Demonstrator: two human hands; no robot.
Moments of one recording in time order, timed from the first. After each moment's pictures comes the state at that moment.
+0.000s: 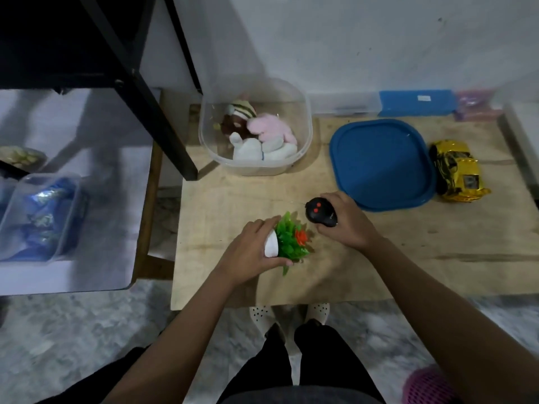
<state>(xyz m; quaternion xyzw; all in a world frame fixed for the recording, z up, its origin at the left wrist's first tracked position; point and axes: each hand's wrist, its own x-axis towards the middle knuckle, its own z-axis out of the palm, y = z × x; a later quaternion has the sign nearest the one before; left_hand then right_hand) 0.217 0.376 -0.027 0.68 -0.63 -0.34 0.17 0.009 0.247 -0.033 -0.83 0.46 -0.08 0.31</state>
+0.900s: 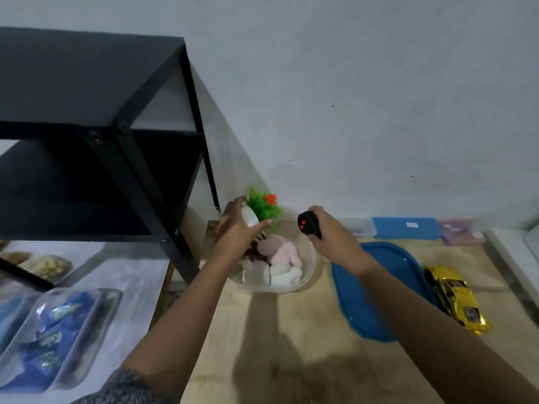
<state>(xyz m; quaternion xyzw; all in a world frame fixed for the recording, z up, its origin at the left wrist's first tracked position) 0.312 0.179 0.094 0.78 -0.46 -0.19 0.37 0.110 0.105 0.090 -0.85 0.46 -0.12 0.23</state>
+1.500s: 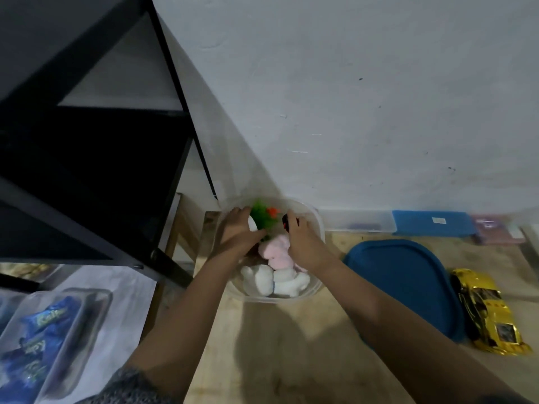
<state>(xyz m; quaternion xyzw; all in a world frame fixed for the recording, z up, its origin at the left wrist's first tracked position) 0.326 0.143 0.055 0.83 -0.50 -0.21 0.13 0.179 0.087 0.022 -0.86 0.45 0.00 0.24</state>
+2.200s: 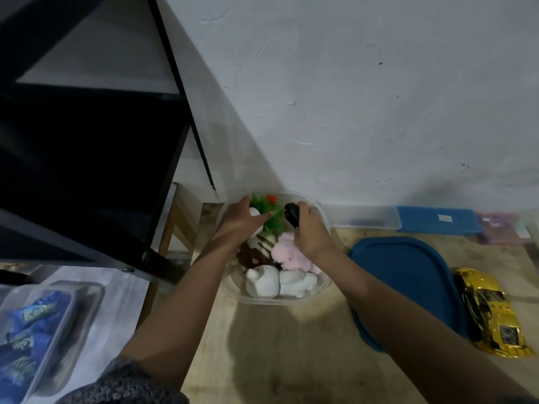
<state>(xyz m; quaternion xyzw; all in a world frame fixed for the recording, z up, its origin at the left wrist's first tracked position) 0.342 0.116 0.033 0.82 -0.42 -0.33 0.18 0.183 0.073 0.026 -0.80 0.51 -0.04 0.31</state>
